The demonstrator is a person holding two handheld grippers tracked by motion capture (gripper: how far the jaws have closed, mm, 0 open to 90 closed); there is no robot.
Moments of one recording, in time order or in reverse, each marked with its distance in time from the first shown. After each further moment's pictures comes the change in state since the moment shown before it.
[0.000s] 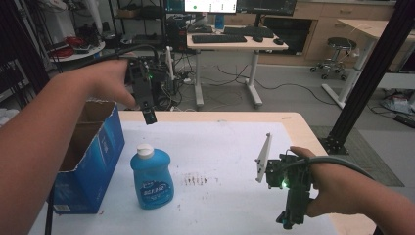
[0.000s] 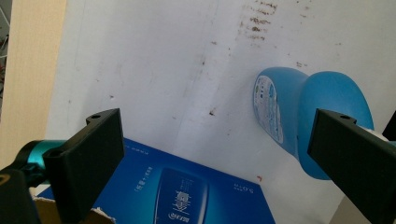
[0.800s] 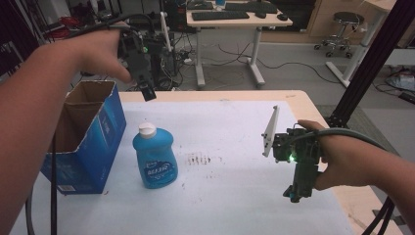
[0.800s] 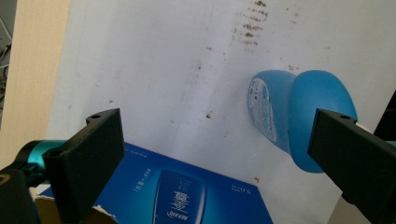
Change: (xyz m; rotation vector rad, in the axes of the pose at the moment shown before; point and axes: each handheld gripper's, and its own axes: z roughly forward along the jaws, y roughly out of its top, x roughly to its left) left arm -0.001 -0.006 -0.012 -0.048 -0.008 0.009; right arm -0.005 0.001 -0.003 0.023 0.000 0.010
